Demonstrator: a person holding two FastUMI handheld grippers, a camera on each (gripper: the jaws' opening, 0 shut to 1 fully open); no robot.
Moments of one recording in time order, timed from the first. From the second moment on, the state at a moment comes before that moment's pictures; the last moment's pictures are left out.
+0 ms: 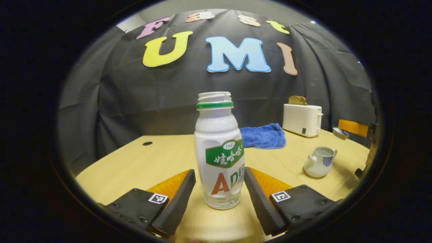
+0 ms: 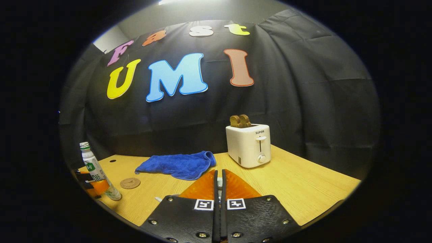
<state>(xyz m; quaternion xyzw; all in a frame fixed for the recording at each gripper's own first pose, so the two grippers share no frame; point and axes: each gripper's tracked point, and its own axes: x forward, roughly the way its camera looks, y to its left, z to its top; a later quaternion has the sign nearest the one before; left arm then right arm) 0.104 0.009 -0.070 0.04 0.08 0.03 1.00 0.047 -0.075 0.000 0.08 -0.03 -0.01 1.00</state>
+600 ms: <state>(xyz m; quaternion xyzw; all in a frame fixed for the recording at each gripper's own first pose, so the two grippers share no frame) 0.112 -0.005 -0.070 0.09 0.08 0.03 0.99 0.046 -0.085 0.000 0.09 -0.04 -0.02 0.99</state>
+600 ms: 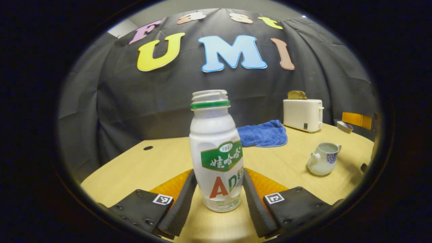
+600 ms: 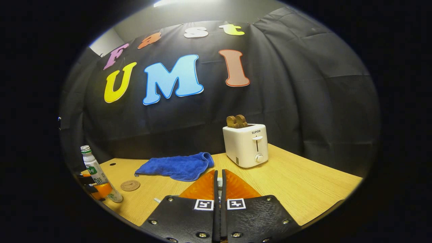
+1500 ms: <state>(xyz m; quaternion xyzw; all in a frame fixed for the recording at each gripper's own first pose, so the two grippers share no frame) 0.136 -0.053 -0.028 0.51 0.04 0.06 0.86 0.041 -0.117 0.013 0.11 -0.06 -0.06 0.99</state>
